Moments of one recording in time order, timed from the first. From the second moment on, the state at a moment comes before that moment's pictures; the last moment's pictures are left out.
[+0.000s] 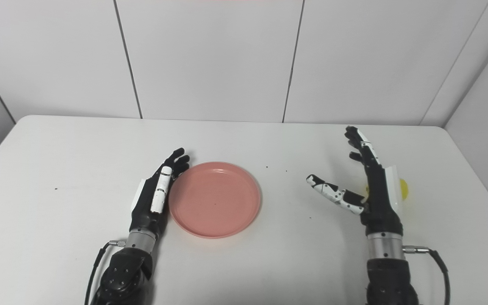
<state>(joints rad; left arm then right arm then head) -0.25 -0.09 -0.09 0.19 0.03 -0.04 0.02 -0.13 -0.20 -0.10 -0.23 -0.42 0.01 -0.09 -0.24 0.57</state>
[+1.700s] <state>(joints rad) -0.27 -0.04 -0.03 0.18 -0.09 -0.01 -0.08 -0.26 -0.46 -0.04 -0.04 -0.69 0.29 0.11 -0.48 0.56</state>
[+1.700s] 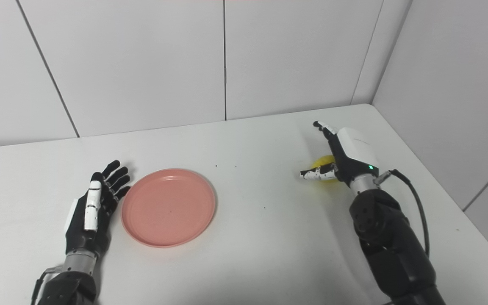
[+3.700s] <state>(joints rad) -0.27 -0.04 -0.03 0.17 -0.09 0.01 -0.08 -0.26 -0.44 -0.03 0.08 -0.64 0.31 -0.06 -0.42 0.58</state>
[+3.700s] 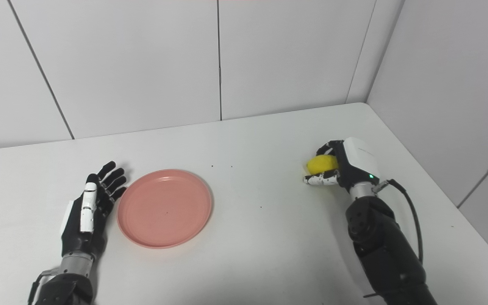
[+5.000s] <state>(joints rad) -0.24 -0.09 -0.07 0.12 0.01 0.02 0.00 -0.40 -0.20 0.23 -0.17 -0.58 0.23 -0.01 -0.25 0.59</state>
